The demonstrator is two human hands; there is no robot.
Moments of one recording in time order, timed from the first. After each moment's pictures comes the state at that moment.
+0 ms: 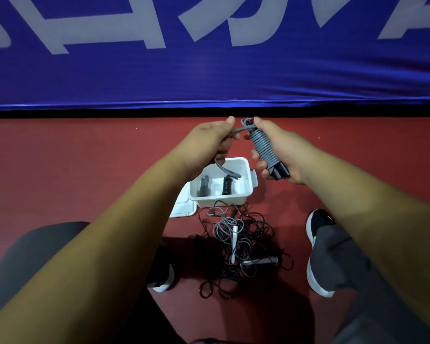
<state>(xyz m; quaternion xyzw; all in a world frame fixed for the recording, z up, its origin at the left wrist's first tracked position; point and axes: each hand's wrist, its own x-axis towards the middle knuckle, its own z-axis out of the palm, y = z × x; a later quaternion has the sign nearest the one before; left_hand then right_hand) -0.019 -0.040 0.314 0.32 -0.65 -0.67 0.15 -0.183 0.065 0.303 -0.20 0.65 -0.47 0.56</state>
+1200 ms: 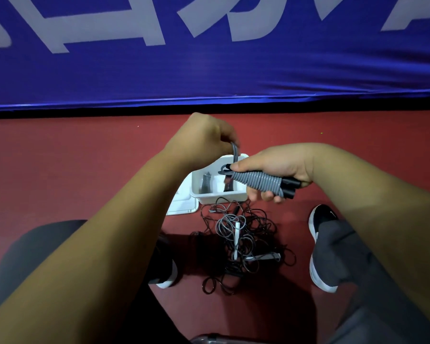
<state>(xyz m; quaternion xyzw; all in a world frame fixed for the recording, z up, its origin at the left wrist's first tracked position) -0.007 -0.046 0.328 0.24 -0.93 -0.24 0.14 -0.173 0.079 0.308 -0.34 0.61 -0.16 0.70</state>
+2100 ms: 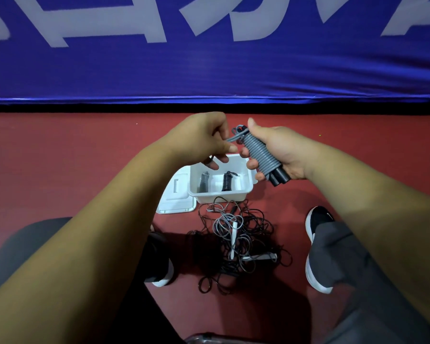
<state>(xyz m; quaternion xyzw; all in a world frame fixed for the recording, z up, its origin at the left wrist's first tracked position) 0.002 -0.039 0.345 0.34 -0.82 -0.45 0.06 -0.180 0.062 0.299 -0.26 0.59 -0.45 0.62</state>
